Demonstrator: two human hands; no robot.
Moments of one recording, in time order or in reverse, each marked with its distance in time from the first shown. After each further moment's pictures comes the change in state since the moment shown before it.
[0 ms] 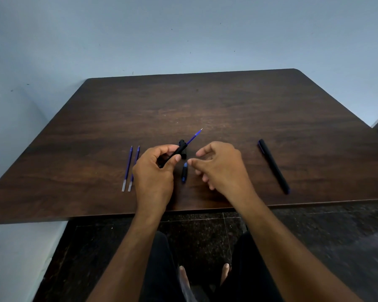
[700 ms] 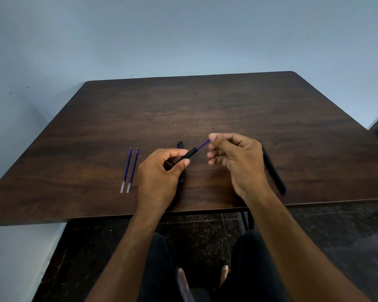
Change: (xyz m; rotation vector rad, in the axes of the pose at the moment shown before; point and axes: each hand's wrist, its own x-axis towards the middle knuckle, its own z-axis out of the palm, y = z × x) left_hand -0.004 0.008 0.000 0.144 -0.146 0.126; right_hand 0.007 0.008 -0.027 0.725 0.072 -0.074
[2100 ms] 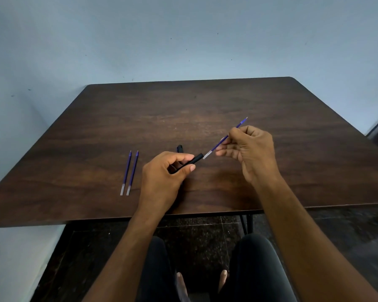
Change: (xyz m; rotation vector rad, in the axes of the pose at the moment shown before) left_hand 0.001 0.004 0.000 0.009 -0.076 0.053; right_hand 0.027 -0.022 -0.012 -0.055 0.108 0.048
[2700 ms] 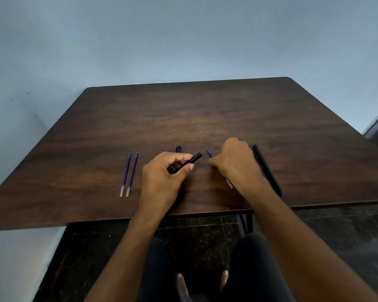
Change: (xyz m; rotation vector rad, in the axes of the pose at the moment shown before) left_hand 0.001 0.003 0.002 0.018 0.024 0.033; right_hand 0.002 0.010 0.020 -1.319 -0.001 0.036
